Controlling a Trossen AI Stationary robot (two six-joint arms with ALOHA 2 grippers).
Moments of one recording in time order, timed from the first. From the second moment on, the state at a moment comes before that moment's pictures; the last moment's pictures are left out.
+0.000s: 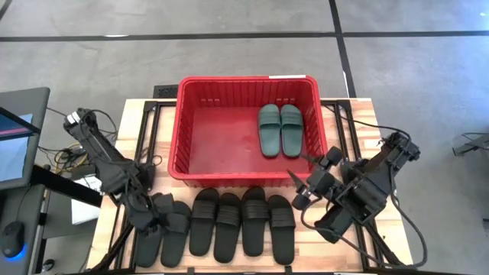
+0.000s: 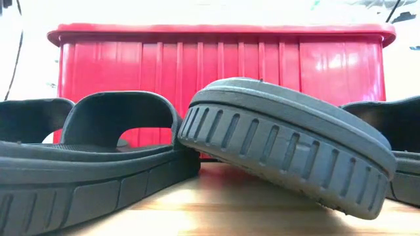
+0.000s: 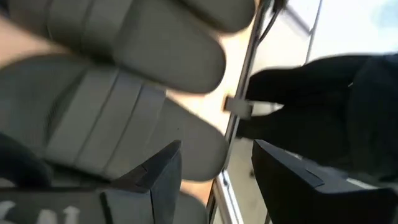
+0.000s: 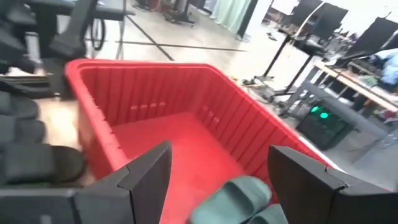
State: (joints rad) left arm -0.88 1.04 0.78 -0.61 -0.02 -1.28; right arm 0.75 1.63 1.82 -1.57 1.28 0.98
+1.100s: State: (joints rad) left arm -1.16 1.56 1.06 -1.12 0.00 -1.34; right arm 0.65 1.56 1.82 -1.57 1.35 0.88
